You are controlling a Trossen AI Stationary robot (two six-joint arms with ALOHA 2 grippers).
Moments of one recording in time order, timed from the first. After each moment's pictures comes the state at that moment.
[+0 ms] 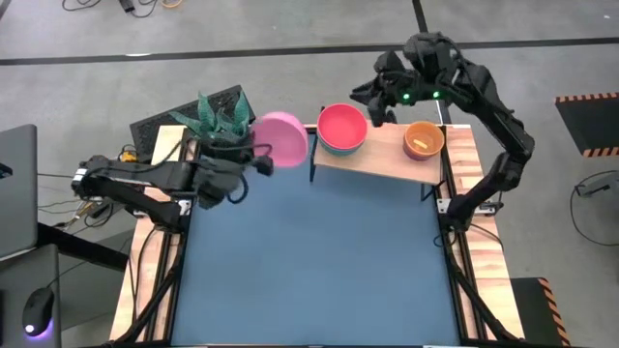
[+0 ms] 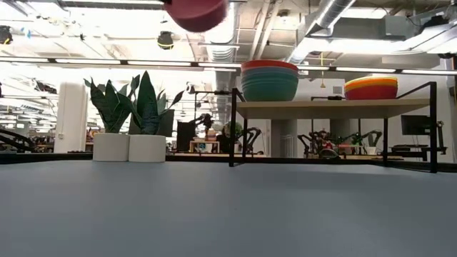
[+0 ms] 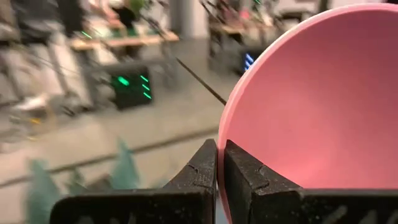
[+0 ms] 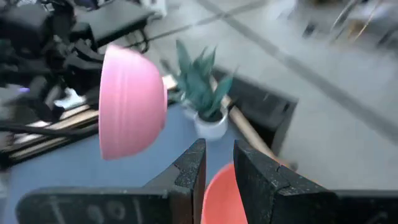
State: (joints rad) left arm -0.12 1.23 1.25 -0.40 -1.29 -0.40; right arm -0.49 1.56 2.16 -1.04 -0.13 0.07
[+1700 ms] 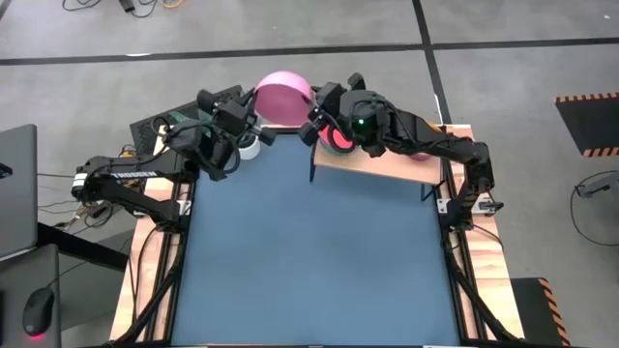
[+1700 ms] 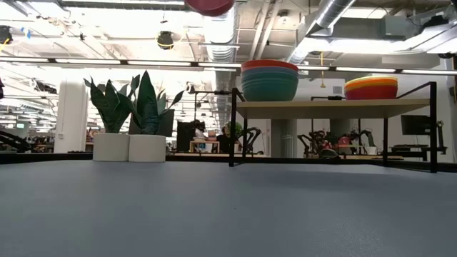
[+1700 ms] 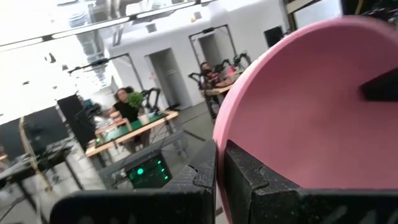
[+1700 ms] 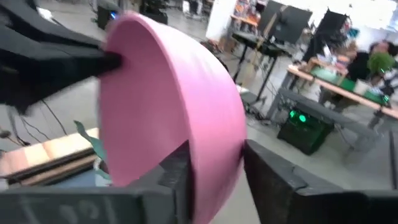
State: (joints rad) left arm 0.08 1.23 1.25 0.38 -1.05 0.65; right arm -0.10 1.79 2.16 -0.57 0.75 -0.08
